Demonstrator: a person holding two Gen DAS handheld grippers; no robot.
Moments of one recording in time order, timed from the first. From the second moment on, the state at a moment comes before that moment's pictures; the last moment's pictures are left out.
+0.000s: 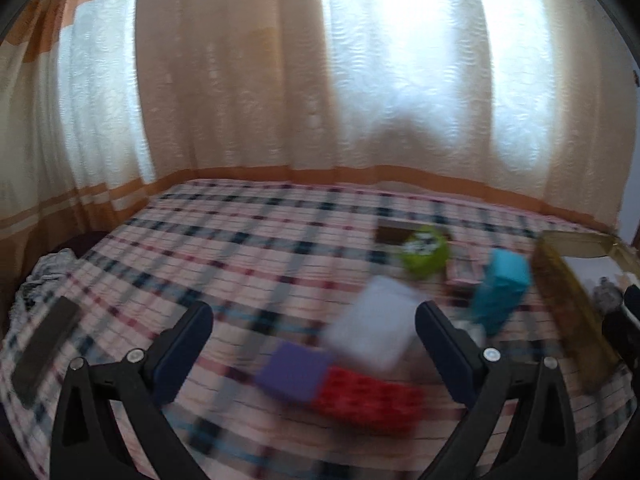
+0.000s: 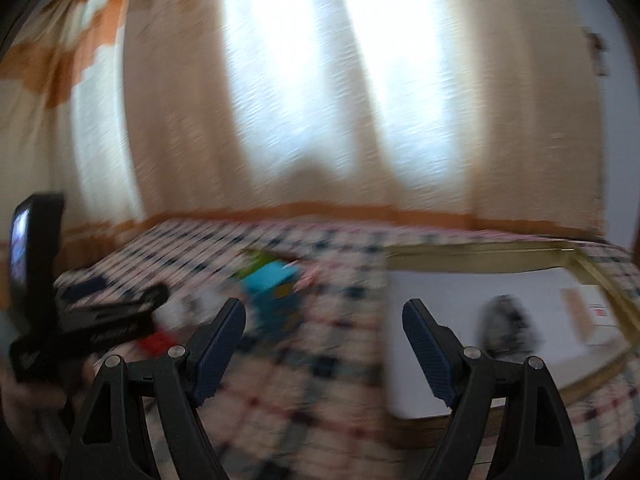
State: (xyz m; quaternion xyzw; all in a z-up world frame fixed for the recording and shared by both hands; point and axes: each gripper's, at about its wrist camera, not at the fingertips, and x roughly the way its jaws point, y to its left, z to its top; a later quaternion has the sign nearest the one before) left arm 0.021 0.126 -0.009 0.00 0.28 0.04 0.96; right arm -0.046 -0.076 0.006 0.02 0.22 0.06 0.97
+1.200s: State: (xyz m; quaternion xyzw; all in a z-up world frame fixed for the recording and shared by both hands) left arm 0.029 0.175 -0.026 0.03 0.35 -0.04 0.93; right arm 0.000 0.001 -0.025 -0.03 0.35 0.27 0.90
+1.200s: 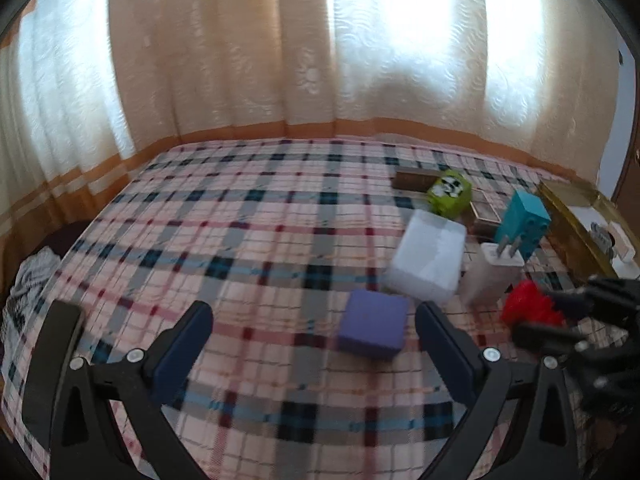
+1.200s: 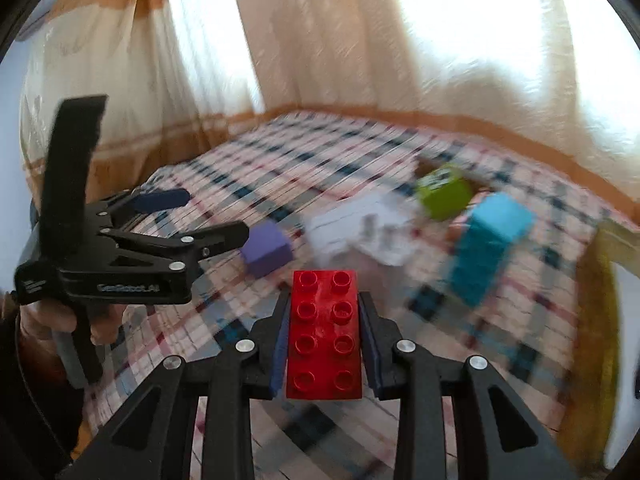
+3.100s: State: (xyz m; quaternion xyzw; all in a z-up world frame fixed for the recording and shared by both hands) left arm 0.009 0.007 0.030 0.00 0.25 -0.10 0.96; right arm -0.029 -0.155 0.023 0.05 0.19 0.06 0.98
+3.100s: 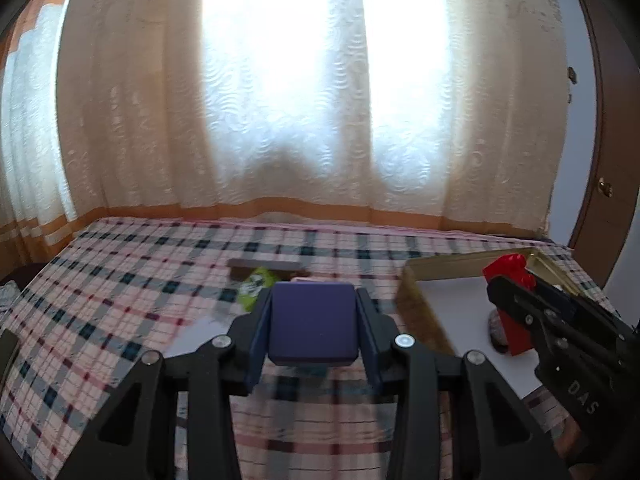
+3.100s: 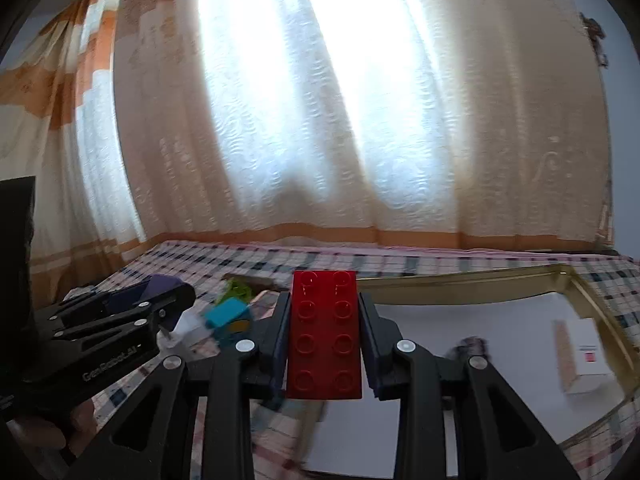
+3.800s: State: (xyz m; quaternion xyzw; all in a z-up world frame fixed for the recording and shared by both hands) left arm 0.016 -0.101 0.025 0.03 0.25 -0.16 0.95; right arm -0.049 -0.278 0.028 0.09 0.17 -0.07 0.98
